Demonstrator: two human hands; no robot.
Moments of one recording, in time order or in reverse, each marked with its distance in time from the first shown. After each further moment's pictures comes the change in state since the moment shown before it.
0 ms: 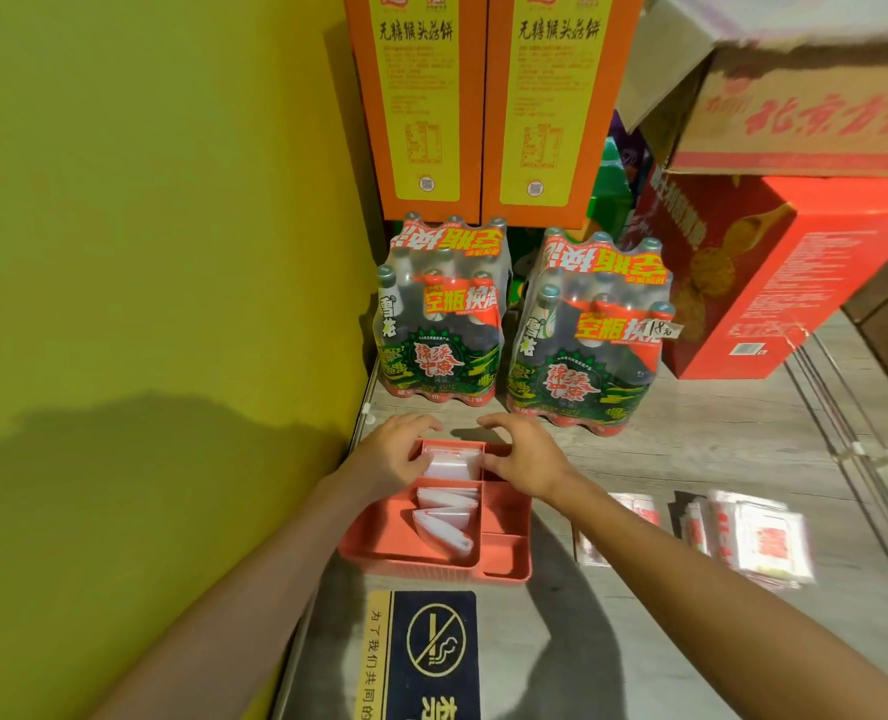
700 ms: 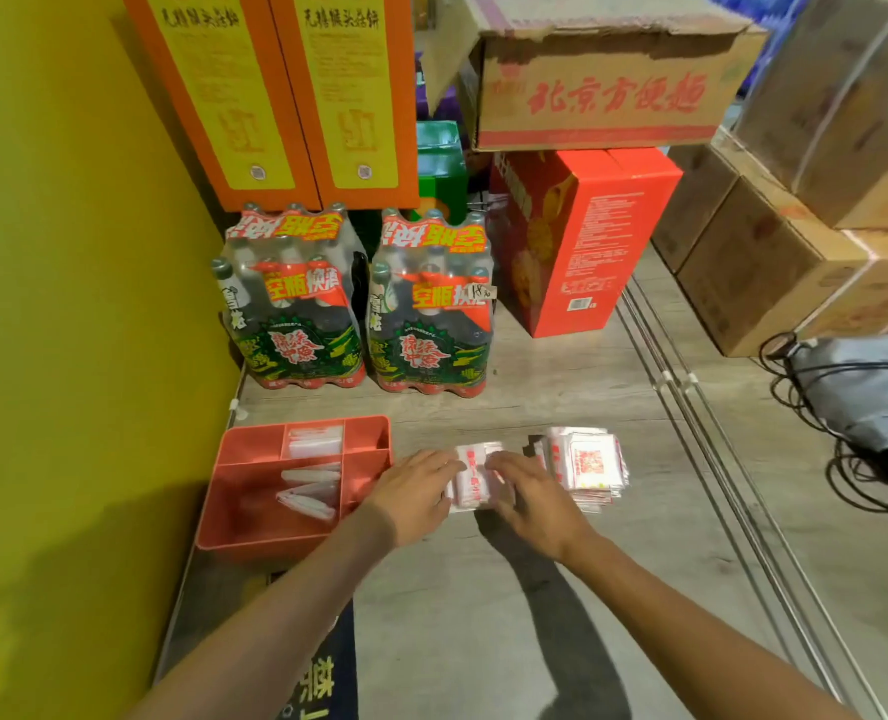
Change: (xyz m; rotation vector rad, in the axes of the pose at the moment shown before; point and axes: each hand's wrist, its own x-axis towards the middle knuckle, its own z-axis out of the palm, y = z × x) left_hand -0.001 0.171 0.128 0.295 -0.208 0.275; right_hand -0.174 0.150 -0.047 -0.162 0.055 0.034
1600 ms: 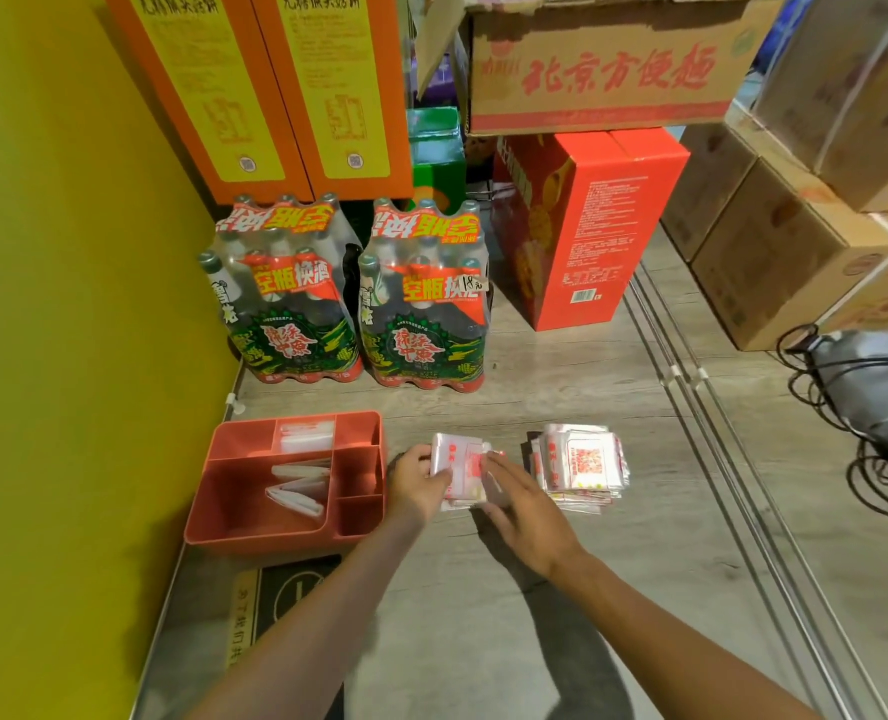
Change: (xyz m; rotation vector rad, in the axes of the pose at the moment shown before) left_hand 0.036 0.027 0.041 -1.111 0.377 -0.751; right_hand -0.006 0.018 0.031 0.151 0.080 -0.025
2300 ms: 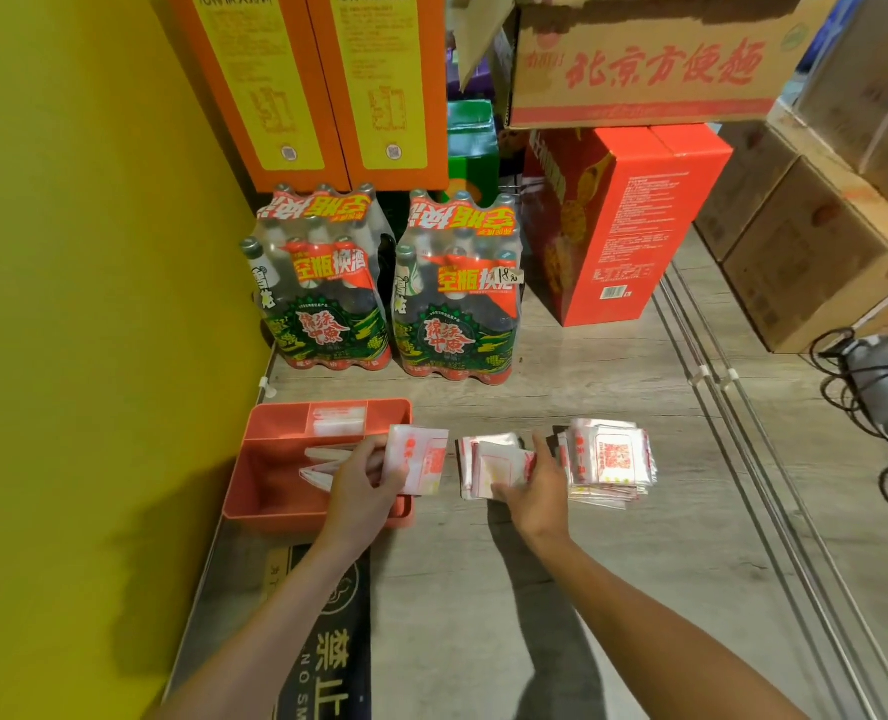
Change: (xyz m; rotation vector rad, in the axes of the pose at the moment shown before) left_hand -0.054 0.003 -0.102 0.081 0.059 0.282; right_hand 0.024 -0.034 0.025 0.427 0.276 0.473
